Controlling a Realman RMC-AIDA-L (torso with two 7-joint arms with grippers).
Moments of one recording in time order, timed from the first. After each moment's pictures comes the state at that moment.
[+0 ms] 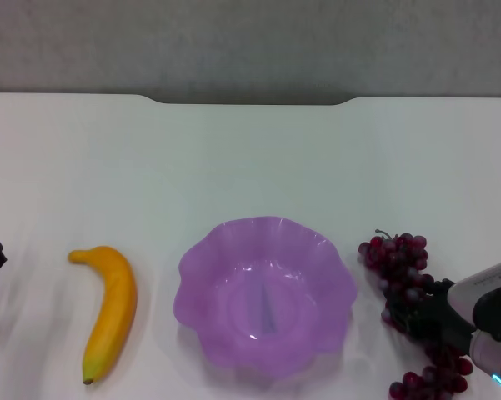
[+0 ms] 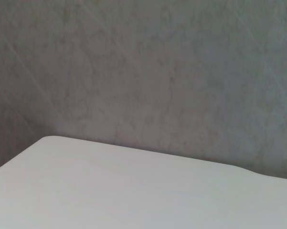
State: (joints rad) left arm -0.24 -2.05 -1.42 -0.26 -0.27 -0.89 2.71; right arm 0.10 2.00 1.07 1.04 -2.27 0.02 -0.56
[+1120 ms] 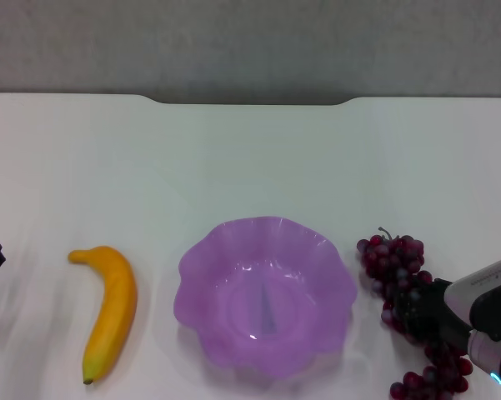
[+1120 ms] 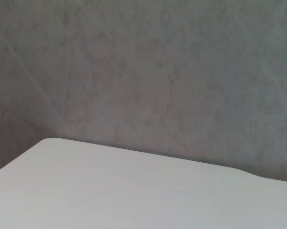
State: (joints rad) left arm -0.24 -2.05 -1.42 -0.26 -0.27 -0.90 2.71; right arm 0.11 2.00 1.06 1.04 -2.27 0.01 -0.57
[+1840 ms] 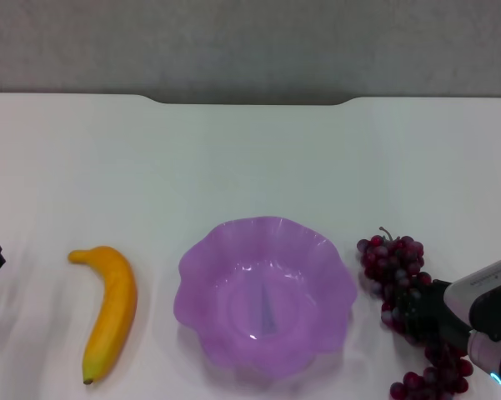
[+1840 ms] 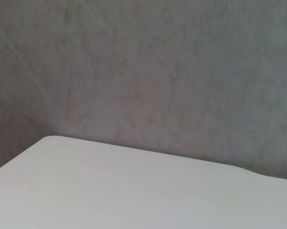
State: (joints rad) left arm -0.24 -2.05 -1.42 -0.26 -0.27 -0.90 2.71; right arm 0.11 2.00 1.06 1.04 -2.28 0.01 -0.57
